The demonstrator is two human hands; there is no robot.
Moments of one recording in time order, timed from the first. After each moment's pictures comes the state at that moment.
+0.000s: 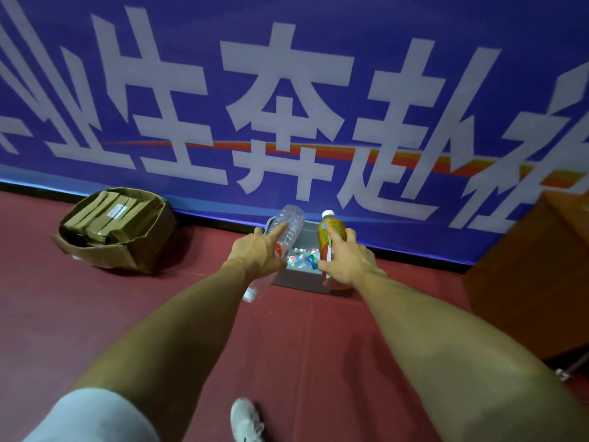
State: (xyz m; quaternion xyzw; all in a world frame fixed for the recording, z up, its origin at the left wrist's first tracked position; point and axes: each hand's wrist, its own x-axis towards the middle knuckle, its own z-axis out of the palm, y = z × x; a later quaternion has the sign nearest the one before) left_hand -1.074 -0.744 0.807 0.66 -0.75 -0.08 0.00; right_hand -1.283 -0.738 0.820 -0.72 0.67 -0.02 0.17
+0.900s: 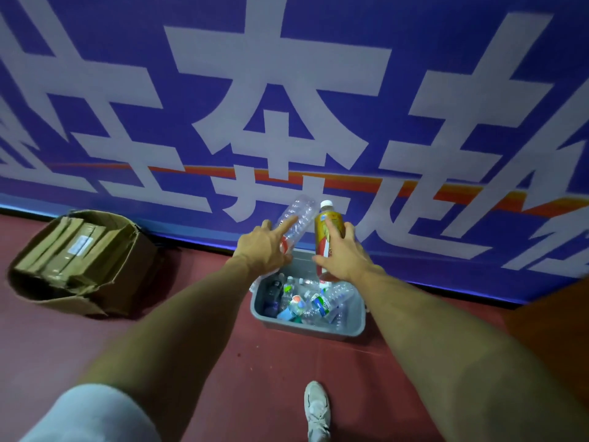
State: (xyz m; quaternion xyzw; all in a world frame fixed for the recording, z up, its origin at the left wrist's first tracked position) left_hand -1.077 -1.140 0.766 0.65 -0.75 -0.13 -0.04; right_hand -1.269 -1.138 0.761 -0.70 0.67 -0.03 0.26
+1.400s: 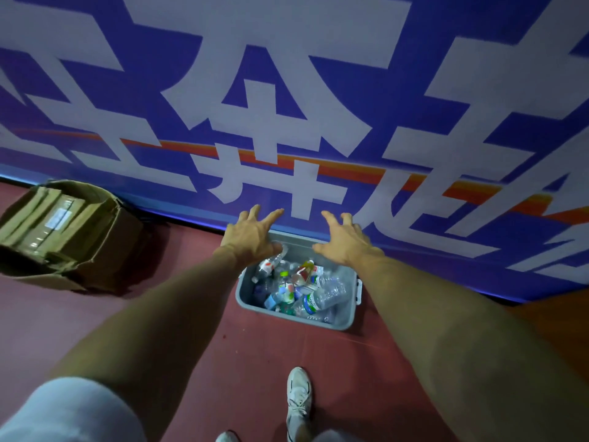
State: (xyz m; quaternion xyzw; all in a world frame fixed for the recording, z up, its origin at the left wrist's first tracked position) left_hand -1.097 -1.210 0.724 0.67 -0.72 -0.16 -0.07; right_hand -1.308 -1.231 0.732 -0.71 0.65 0.09 0.27
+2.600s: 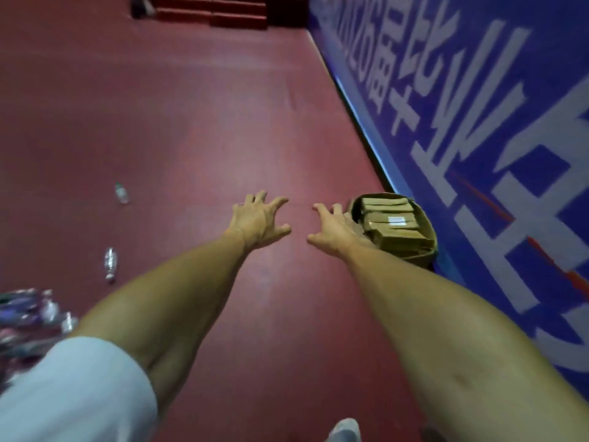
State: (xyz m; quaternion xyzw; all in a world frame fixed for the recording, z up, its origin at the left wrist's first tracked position) left_hand -0.692 -0.610 0.831 0.98 -0.17 -0.04 0.08; right_hand -0.743 -0.781 0.841 -0.98 0.08 0.10 0.14
